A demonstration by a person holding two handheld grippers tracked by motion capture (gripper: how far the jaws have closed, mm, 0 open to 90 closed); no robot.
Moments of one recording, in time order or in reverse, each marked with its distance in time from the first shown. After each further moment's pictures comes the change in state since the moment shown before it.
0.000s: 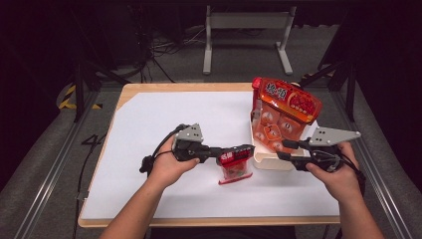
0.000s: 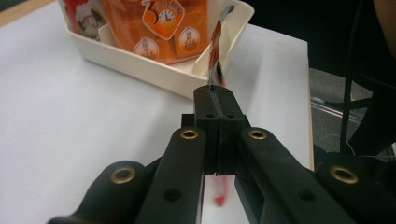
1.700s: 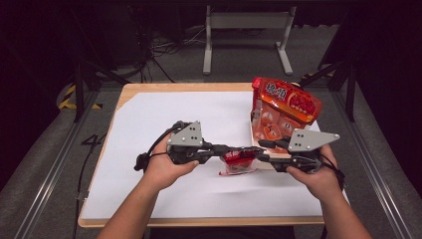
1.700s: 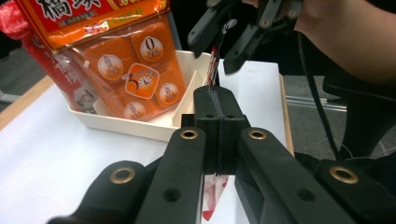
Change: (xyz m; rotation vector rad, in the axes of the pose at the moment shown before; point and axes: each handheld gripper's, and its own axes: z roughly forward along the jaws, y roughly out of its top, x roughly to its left) left arm -0.031 0.035 -0.027 -0.096 -0.015 0.194; right arm 0.032 0.030 0.028 -0.109 0.105 -0.175
